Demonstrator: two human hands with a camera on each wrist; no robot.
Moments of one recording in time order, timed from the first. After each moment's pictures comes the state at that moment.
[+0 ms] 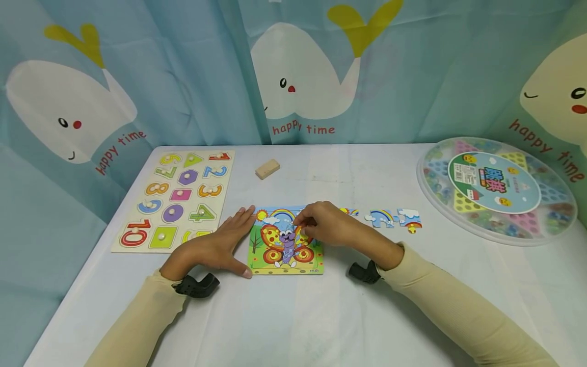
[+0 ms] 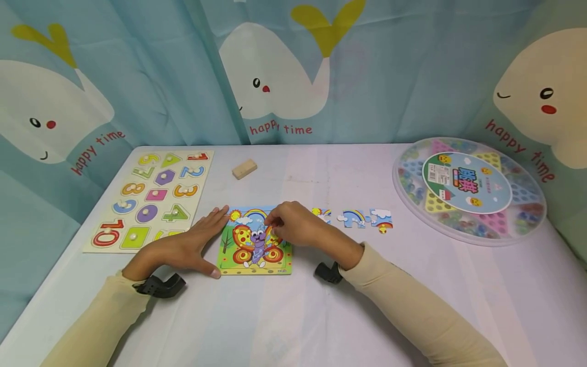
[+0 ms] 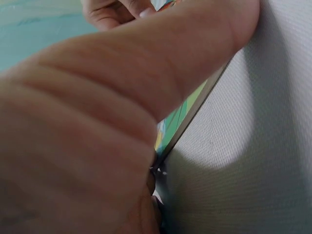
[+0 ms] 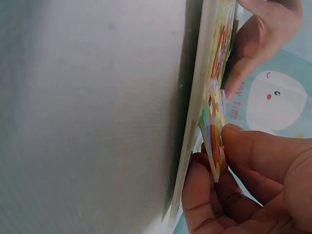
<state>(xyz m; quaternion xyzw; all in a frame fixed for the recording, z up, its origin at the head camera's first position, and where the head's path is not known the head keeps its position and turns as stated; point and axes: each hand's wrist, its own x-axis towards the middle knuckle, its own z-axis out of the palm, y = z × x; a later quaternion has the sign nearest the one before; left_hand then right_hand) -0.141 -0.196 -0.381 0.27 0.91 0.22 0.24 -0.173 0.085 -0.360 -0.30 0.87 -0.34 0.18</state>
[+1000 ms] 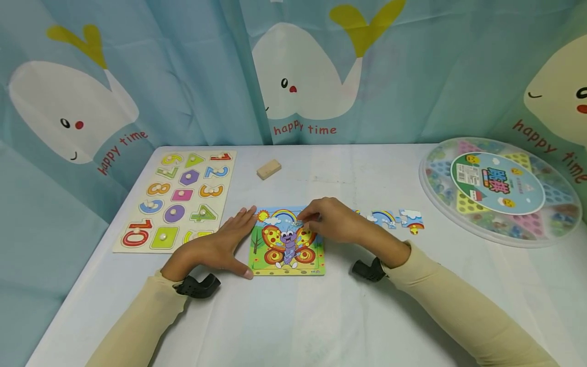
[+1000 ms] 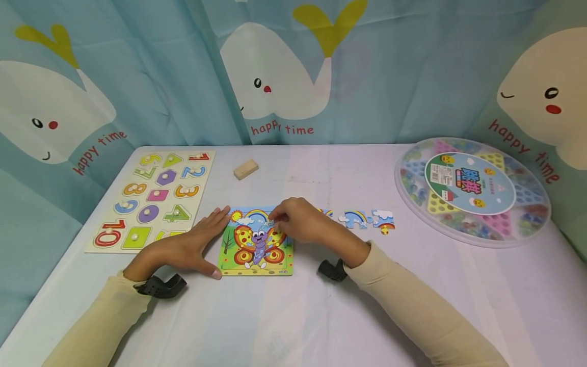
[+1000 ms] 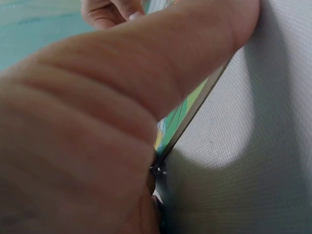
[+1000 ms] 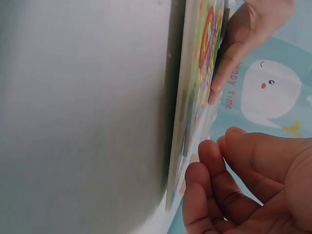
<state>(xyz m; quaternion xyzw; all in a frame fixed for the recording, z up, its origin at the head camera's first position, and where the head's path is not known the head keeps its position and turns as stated) -0.142 -0.196 -0.383 0.26 0.91 0.22 0.24 -0.177 0.093 -0.356 -0.28 0.88 -0.34 0.16</state>
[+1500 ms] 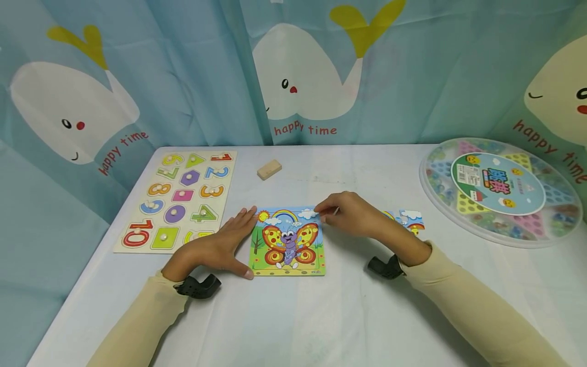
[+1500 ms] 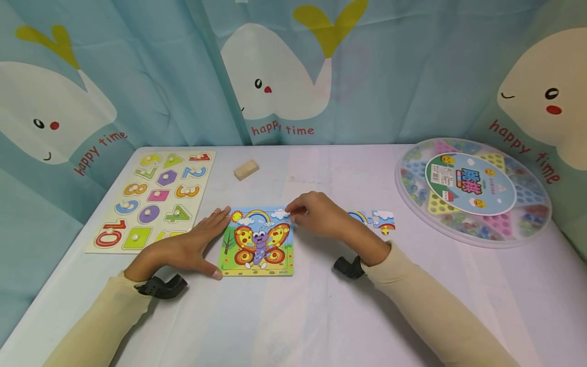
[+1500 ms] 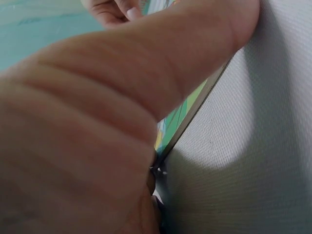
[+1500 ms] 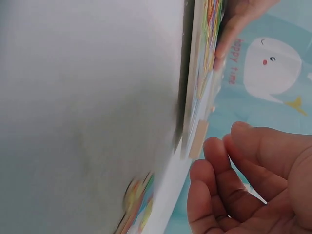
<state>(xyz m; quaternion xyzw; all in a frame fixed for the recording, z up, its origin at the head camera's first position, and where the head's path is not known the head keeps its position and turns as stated) -0.142 -0.197 -0.383 0.26 0.91 0.22 0.24 -0.184 0.123 -0.354 -0.28 0.89 -0.35 0.11</state>
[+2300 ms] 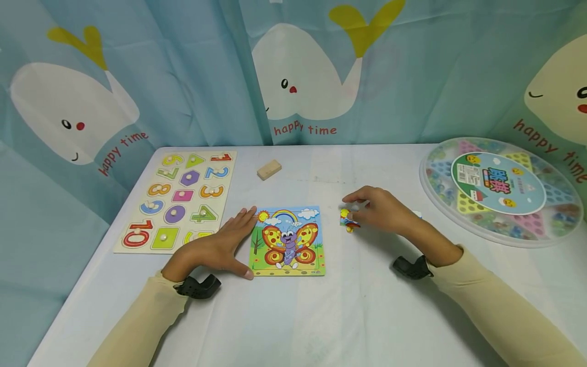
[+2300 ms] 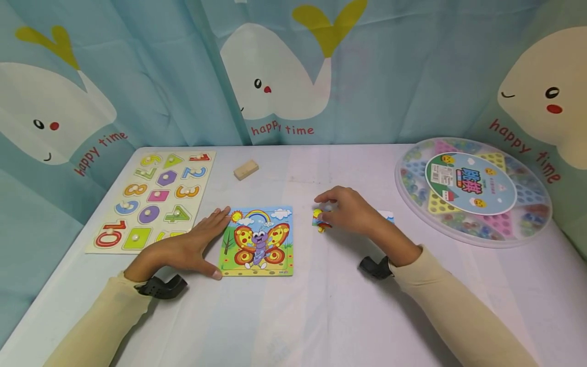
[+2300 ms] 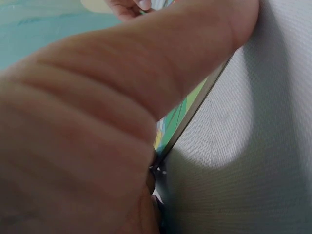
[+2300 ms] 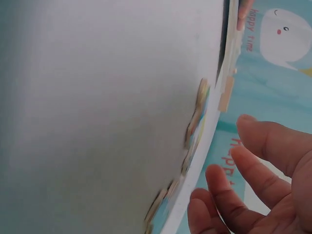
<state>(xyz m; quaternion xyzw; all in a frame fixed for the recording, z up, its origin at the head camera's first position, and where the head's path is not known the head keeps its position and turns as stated) -0.141 -0.197 -0.382 0.27 0.91 0.22 0.24 -0.188 0.177 -0.361 -0.20 0.91 -0.35 0.10</state>
